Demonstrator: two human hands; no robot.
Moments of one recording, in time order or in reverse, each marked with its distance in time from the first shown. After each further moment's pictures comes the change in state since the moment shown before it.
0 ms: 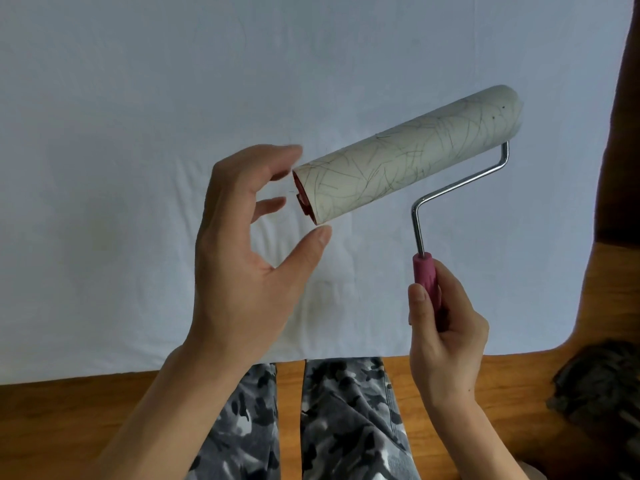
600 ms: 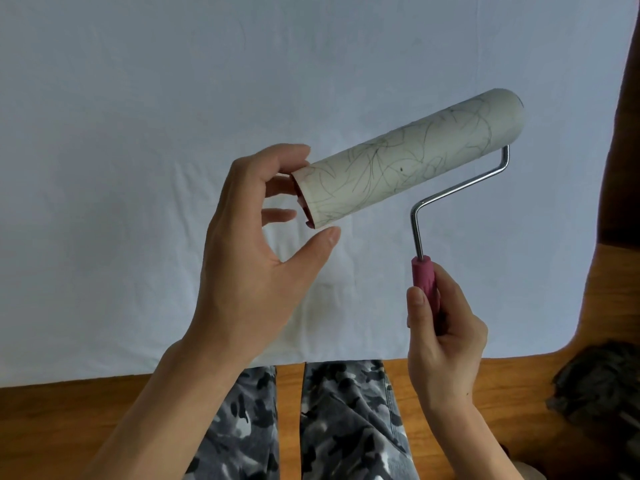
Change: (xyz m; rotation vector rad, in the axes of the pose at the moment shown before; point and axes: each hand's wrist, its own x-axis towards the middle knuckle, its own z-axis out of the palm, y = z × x) left_hand 0.008 0.001 0.003 -0.001 -0.048 -0.108; right_hand 0.000 0.005 0.003 -0.011 0.011 -0.002
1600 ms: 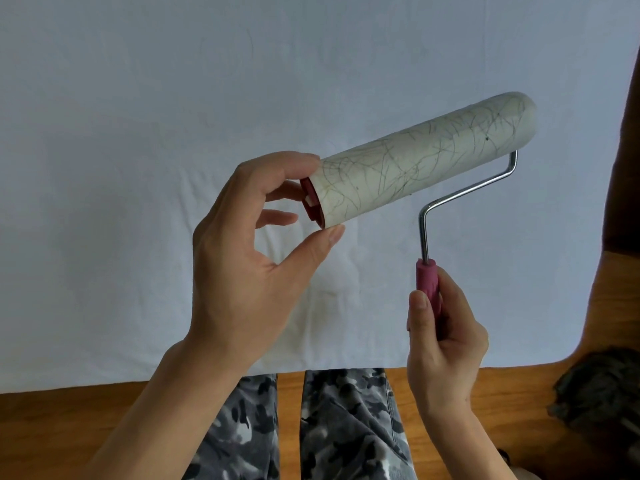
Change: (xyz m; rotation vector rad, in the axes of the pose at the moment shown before) left_hand 0.007 -0.002 -0.004 0.019 0.070 0.146; right_hand 0.005 -0.006 0.007 0.043 0.029 -0.034
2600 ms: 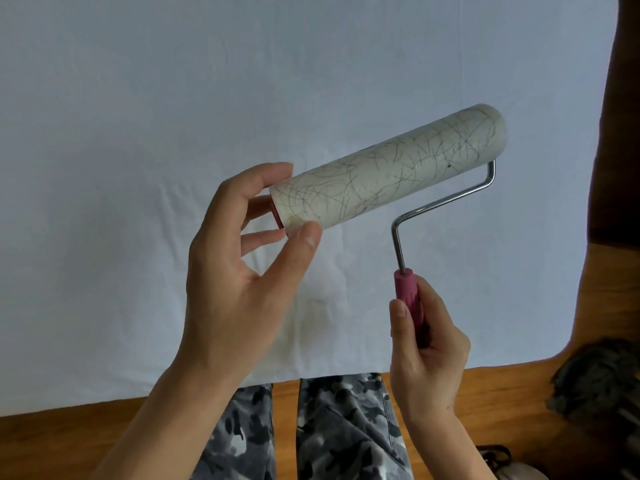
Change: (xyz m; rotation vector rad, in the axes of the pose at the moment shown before) left_hand 0.001 0.010 0.010 -0.190 -0.036 -0.291; right_hand -0.004 0.012 0.003 0.009 0.014 0.009
